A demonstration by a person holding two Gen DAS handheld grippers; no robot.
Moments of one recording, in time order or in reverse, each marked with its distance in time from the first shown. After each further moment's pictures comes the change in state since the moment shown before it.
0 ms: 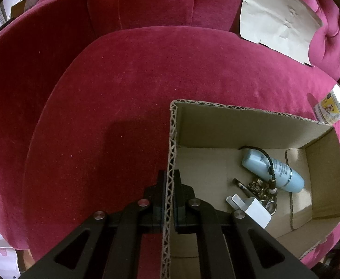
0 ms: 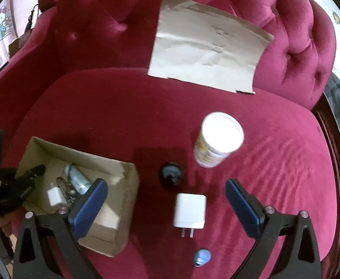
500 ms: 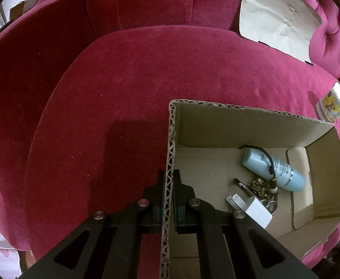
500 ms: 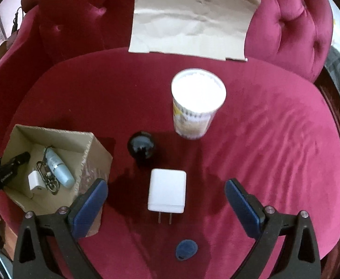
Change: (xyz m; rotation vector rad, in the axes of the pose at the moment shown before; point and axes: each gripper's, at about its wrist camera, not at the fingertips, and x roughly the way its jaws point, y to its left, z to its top) left arm 0.001 -0.004 0.000 0.009 0.002 0.012; right arm 0.031 -0.040 -0.031 0.066 0.093 0.043
